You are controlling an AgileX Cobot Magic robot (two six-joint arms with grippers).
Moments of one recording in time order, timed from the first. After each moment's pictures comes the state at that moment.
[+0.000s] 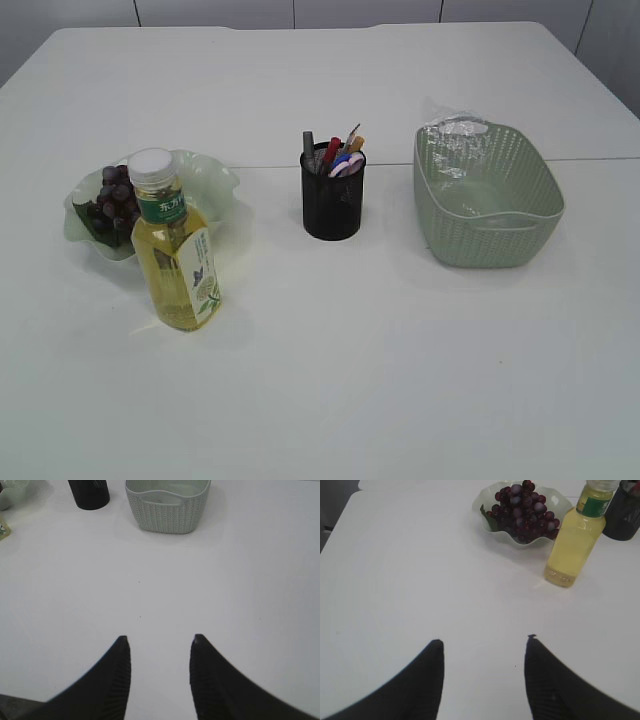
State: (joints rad) left arm -0.01 0.01 -0.52 -0.03 1.10 -0.08; right arm 0.17 -0.02 -0.49 0.01 1.16 -0.01
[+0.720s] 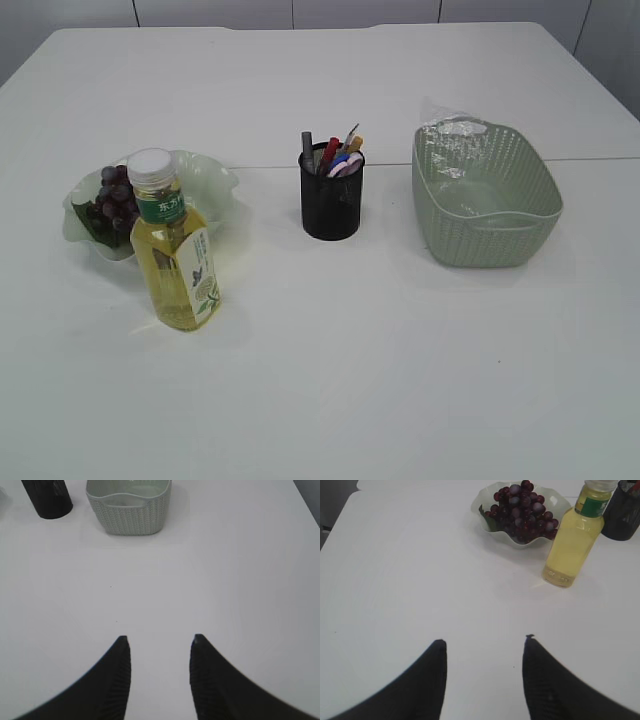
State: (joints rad) left arm -0.01 0.01 -0.52 -0.03 1.10 -0.08; right arm 0.03 -0.02 -0.49 0.01 1.16 -0.01
